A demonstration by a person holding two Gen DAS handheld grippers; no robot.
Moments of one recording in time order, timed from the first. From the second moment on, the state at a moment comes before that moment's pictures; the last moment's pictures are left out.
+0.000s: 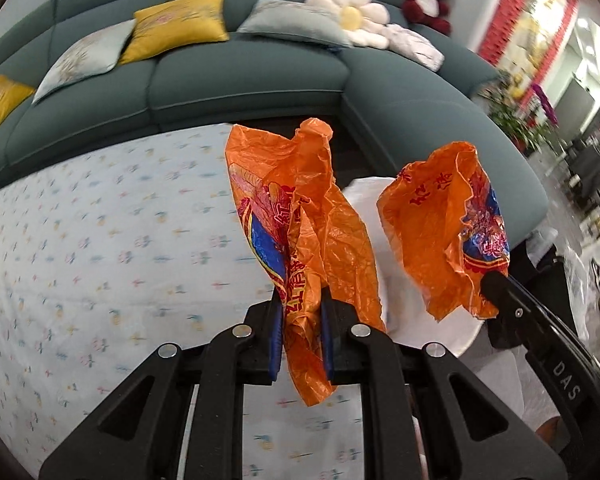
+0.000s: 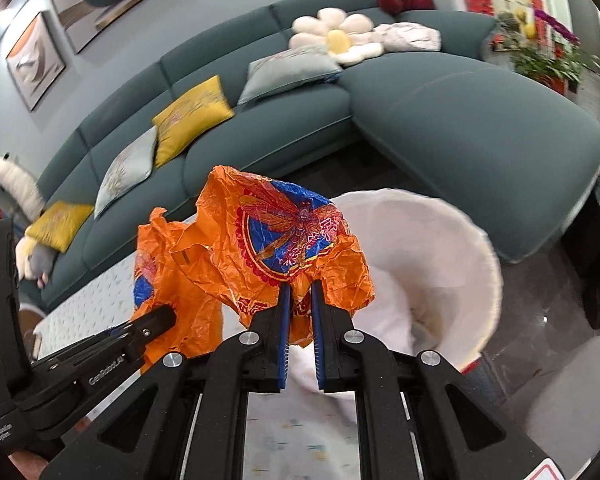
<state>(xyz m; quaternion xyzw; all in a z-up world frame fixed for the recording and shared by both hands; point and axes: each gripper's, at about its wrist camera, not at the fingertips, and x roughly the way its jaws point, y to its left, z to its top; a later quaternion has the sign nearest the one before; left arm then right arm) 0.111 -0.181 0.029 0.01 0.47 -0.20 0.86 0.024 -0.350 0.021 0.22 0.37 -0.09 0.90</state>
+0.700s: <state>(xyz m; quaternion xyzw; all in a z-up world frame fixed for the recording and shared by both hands) 0.105 -0.272 0.011 0.06 0.47 -0.26 0.84 0.003 -0.421 0.006 0.23 0.36 -0.14 0.89</state>
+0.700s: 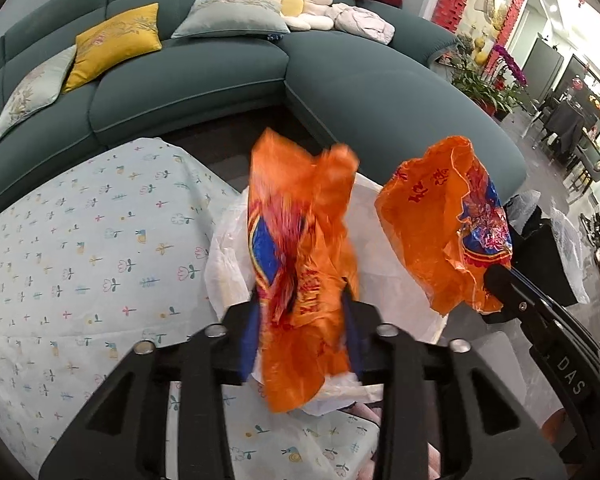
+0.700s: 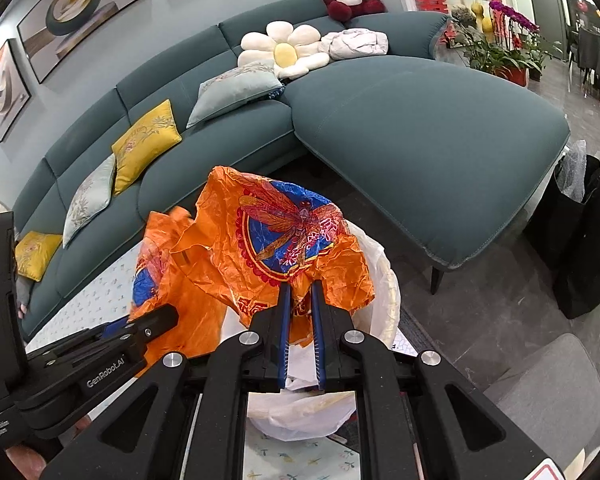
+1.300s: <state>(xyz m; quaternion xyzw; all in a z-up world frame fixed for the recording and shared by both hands) 0.112 -0.260 0.015 0.04 0.46 -0.25 0.85 0.017 -0.417 -0.001 0.23 0.37 -0.13 0.89</state>
